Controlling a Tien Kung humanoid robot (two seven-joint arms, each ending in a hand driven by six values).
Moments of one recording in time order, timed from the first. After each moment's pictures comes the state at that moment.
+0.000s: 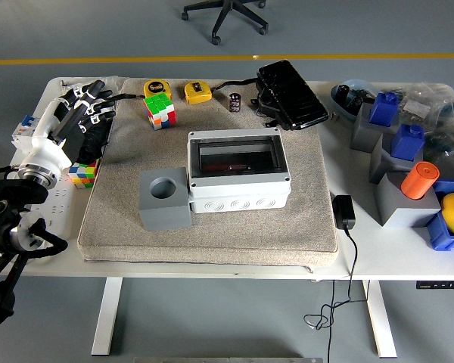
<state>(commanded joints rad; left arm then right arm) -0.28 0.29 -1.25 -1.39 0.78 0.18 -0.01 0.01 -0.22 0.67 0.39 0.11 -0.28 0.02</state>
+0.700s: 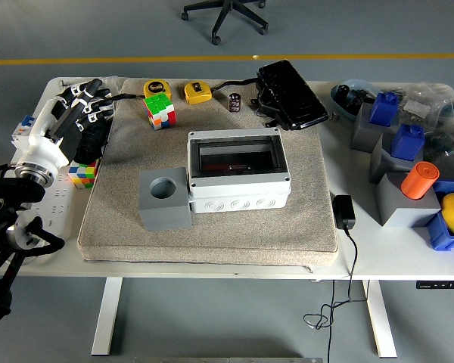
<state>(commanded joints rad) -0.29 0.29 -1.27 -1.40 0.78 0.18 -0.02 0.03 -0.21 0.65 0.39 0.12 -0.28 0.03</state>
